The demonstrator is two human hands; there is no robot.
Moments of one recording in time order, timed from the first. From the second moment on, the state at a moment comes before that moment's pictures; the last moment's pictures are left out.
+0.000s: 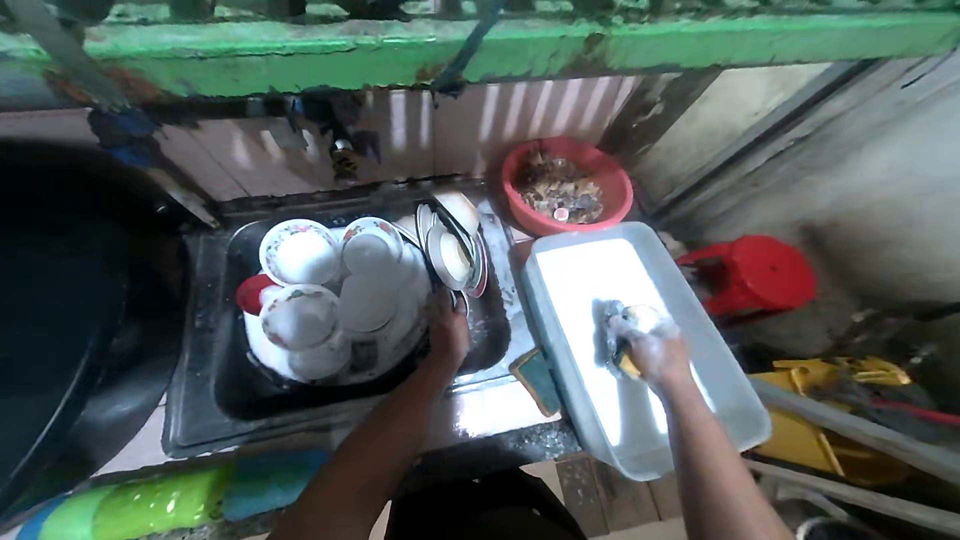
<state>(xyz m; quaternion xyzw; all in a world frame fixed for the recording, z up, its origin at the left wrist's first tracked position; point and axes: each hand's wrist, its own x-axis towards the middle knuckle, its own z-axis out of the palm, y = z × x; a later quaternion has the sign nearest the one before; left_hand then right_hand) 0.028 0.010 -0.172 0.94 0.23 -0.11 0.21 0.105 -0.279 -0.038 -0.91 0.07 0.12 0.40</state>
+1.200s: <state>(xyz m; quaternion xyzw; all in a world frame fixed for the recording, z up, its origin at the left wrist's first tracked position) -0.019 0.023 0.000 0.87 0.29 0.13 0.38 0.104 -0.037 0.033 -0.94 -0.19 0.07 0.27</state>
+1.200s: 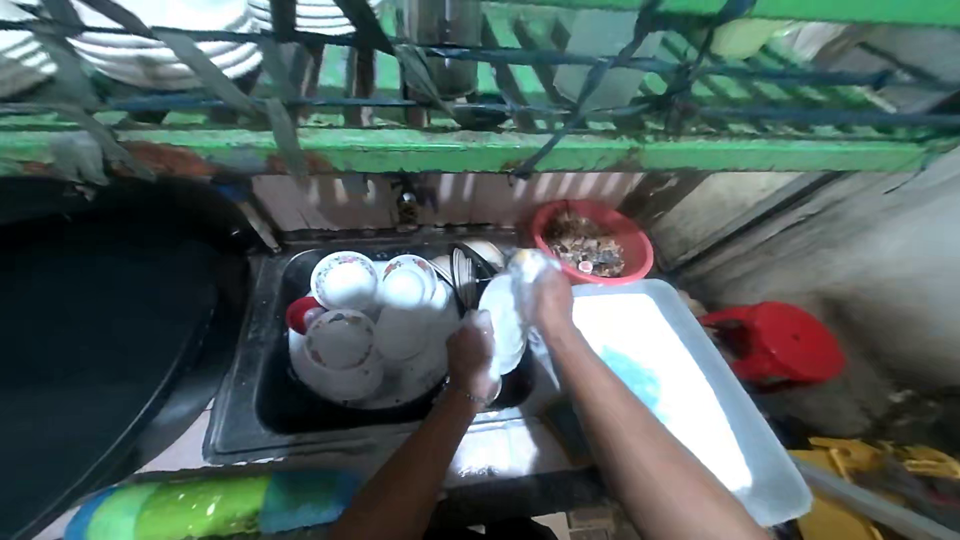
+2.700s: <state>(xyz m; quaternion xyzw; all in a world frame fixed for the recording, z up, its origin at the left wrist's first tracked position) -0.087 0.123 -0.012 0.49 0.37 0.20 0.76 -0.004 0.010 -0.008 -0.89 -0.38 0.22 0.14</state>
